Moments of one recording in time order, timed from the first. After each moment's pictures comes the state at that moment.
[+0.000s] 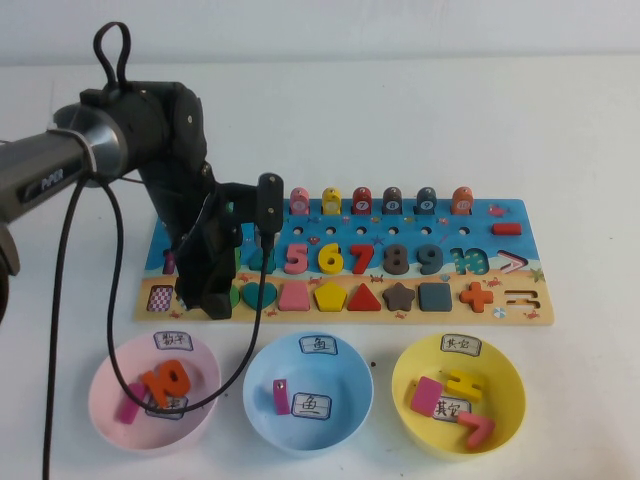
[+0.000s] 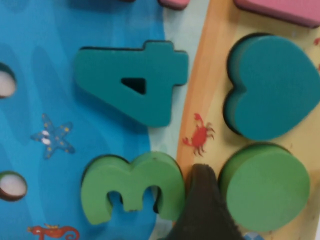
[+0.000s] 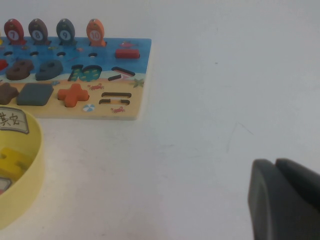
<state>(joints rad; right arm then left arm) 0.09 -0.01 0.03 0.02 0.37 0.06 -0.37 2.10 -1.64 -0.11 1.16 1.25</state>
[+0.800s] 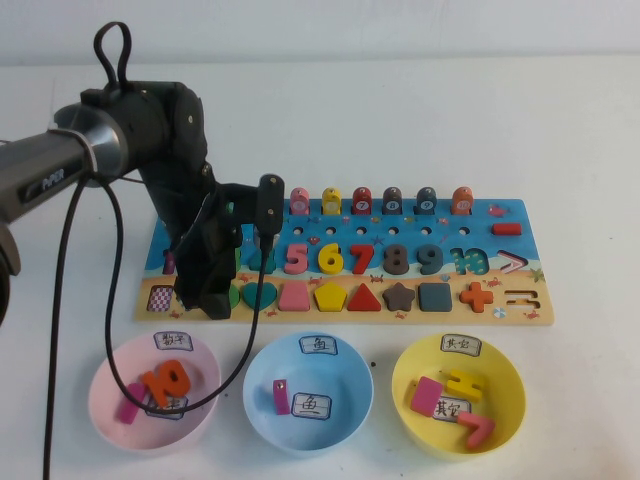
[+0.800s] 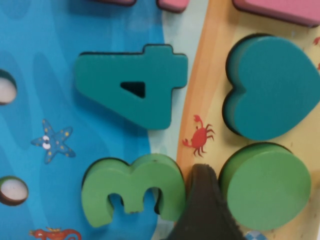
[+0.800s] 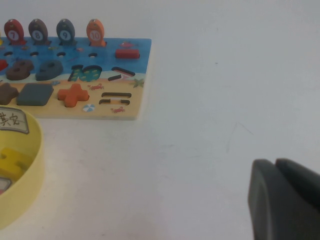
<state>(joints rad) 0.09 -0.01 0.03 0.02 0.37 0.06 -0.37 2.11 -1.64 -0.10 1.16 1.28</state>
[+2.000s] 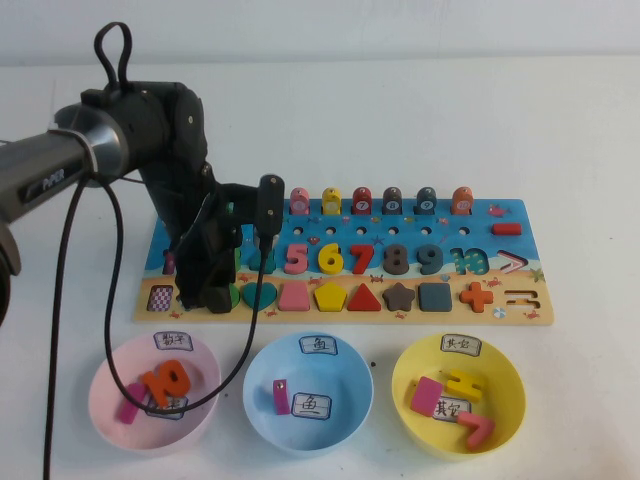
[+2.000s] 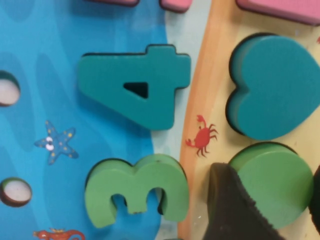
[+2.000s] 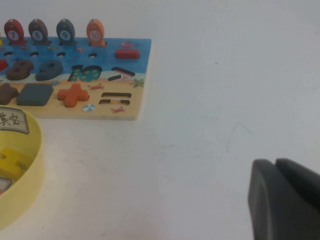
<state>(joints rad) 0.09 -0.01 0.03 0.02 0.37 0.06 -0.37 2.11 -1.64 -0.10 1.15 1.29</state>
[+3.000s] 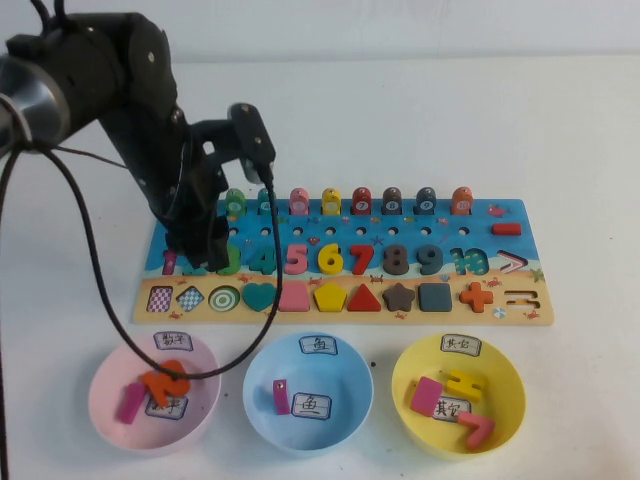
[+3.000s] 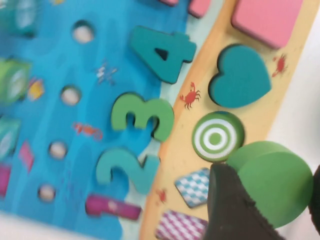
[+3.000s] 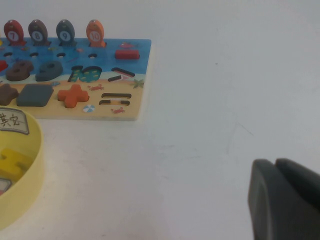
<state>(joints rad) 0.09 -0.01 0.03 0.02 0.37 0.06 -0.37 1.92 -1.64 -0.10 1.21 0.97</state>
